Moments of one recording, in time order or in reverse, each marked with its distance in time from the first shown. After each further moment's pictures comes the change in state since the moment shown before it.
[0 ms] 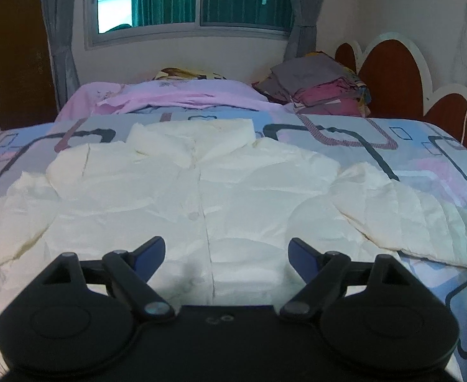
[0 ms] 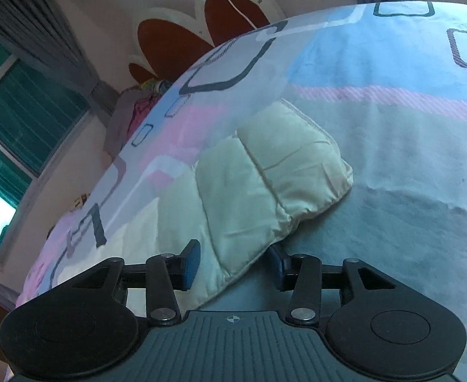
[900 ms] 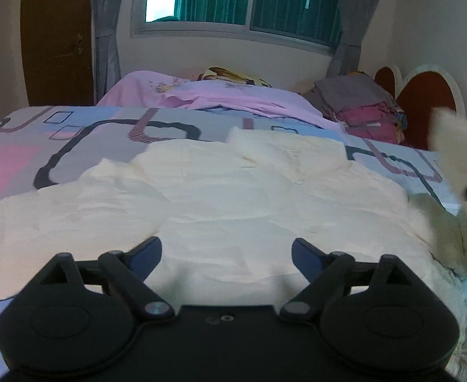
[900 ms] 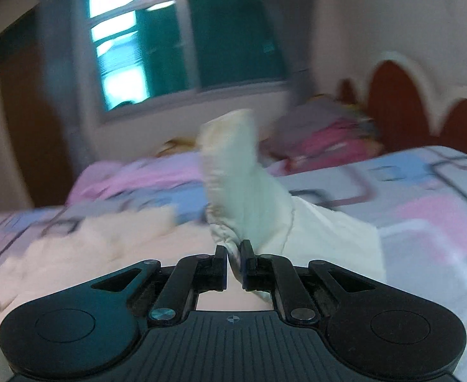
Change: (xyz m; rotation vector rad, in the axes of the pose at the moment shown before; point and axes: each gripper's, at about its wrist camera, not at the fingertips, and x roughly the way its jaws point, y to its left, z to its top) left arm -0.016 0.146 0.002 -0.135 -0.007 0.044; right arm -0.030 0.317 -0.182 -0.846 0.037 0.383
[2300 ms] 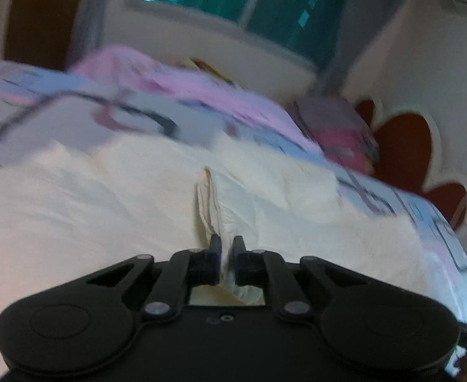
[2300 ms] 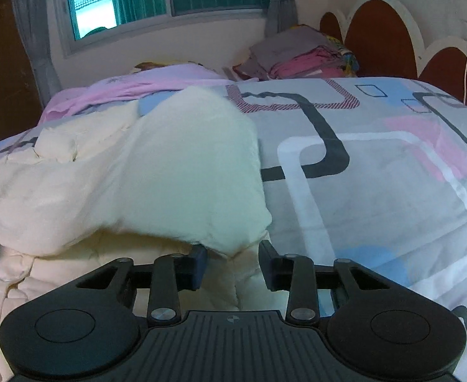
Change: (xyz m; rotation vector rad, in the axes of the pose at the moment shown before) left arm 0.066 0.042 0.021 -0.173 -0.019 -0.183; right arm 0.020 -0.053 -0.067 0.052 0.253 -0.178
